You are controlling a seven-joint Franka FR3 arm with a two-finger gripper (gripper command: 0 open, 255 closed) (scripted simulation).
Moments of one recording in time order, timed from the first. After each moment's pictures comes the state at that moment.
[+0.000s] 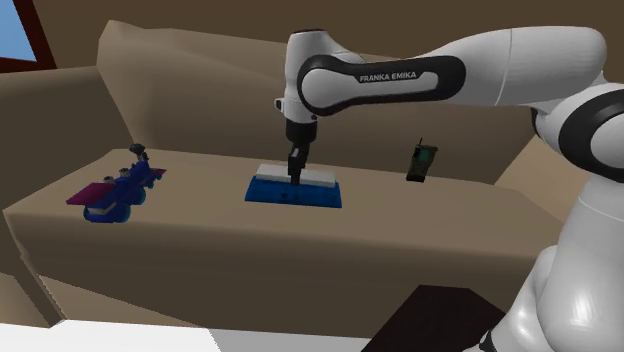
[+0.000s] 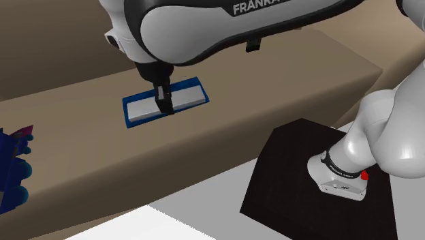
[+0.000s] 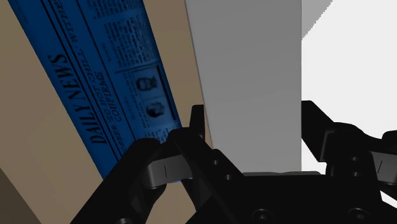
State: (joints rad) arm 0.18 0.16 0.17 -1.64 -0.08 1.79 -0.29
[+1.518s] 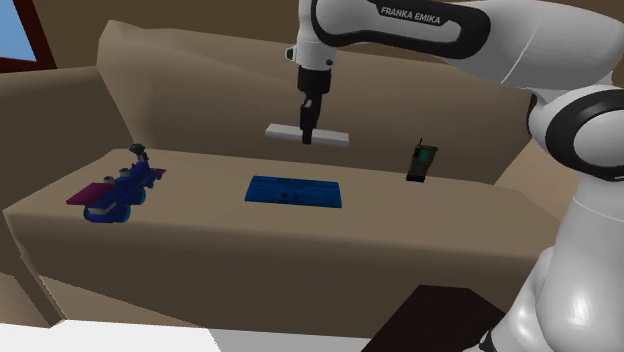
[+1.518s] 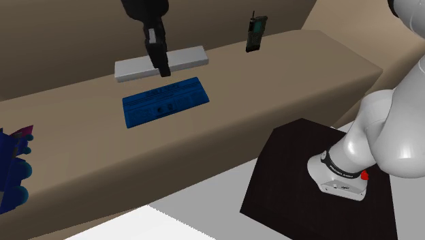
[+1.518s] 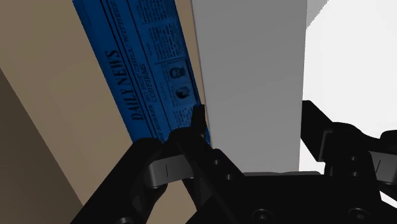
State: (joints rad) arm 0.17 0.19 0.16 -1.31 -0.08 1.49 -0.34
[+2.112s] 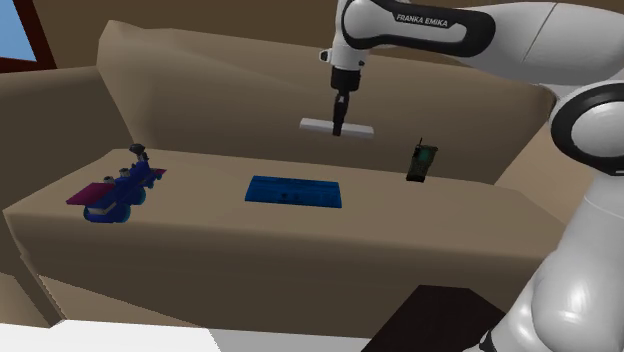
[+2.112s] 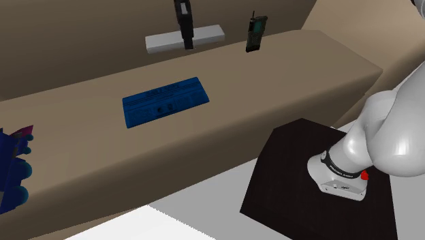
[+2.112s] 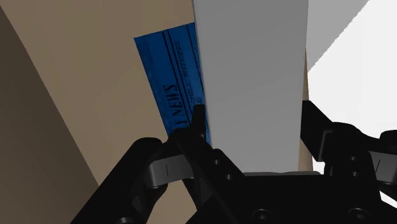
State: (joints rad) arm 0.04 0.13 0.07 -1.40 -0.06 1.53 -0.55
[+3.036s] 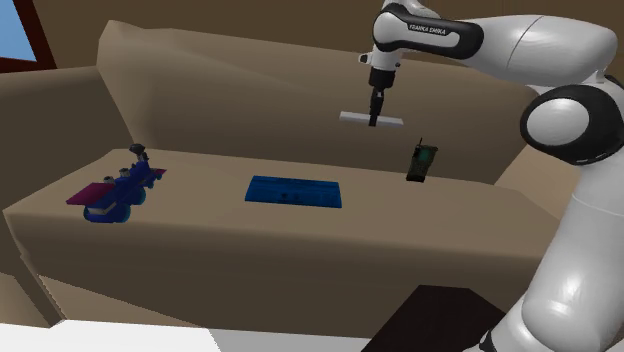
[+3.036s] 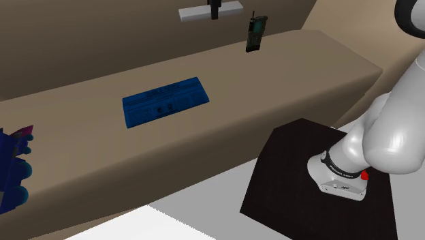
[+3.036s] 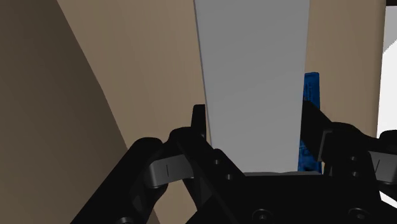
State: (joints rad) arm -0.15 0.20 -0.06 -1.30 -0.03 1.52 -0.87
